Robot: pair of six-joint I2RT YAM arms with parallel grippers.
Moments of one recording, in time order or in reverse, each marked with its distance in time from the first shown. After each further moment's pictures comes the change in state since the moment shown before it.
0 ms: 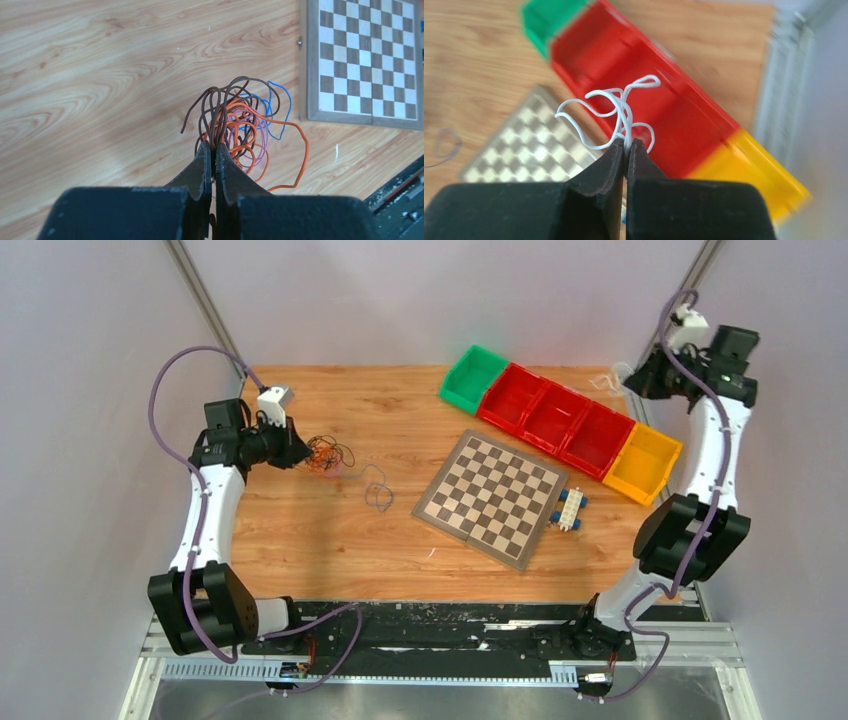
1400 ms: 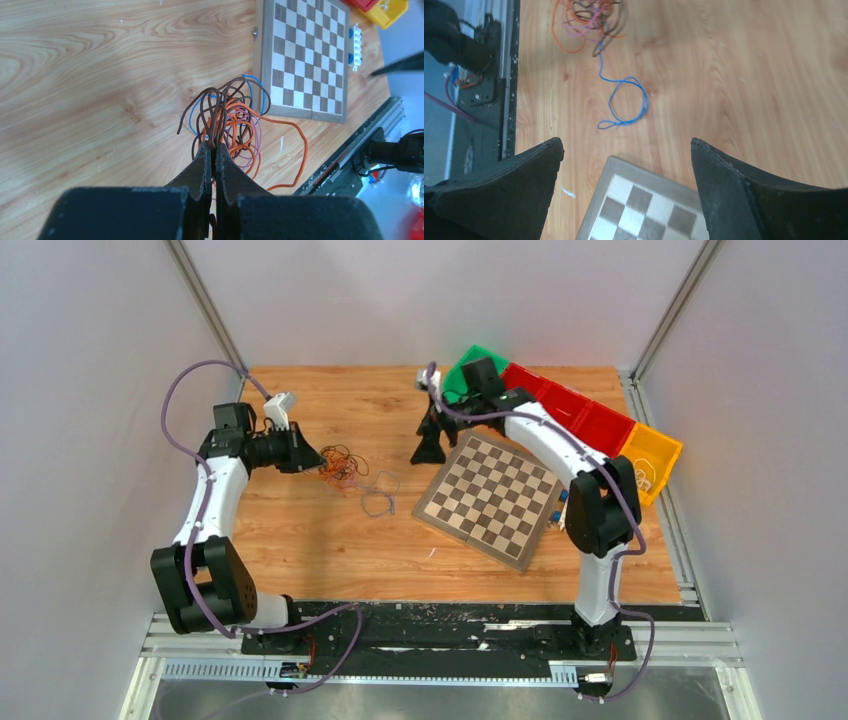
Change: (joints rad) left arm -0.002 0.088 -0.031 -0.008 0.147 -0.154; right arm 0.790 0.216 -0.078 0.111 -0.211 -0.200
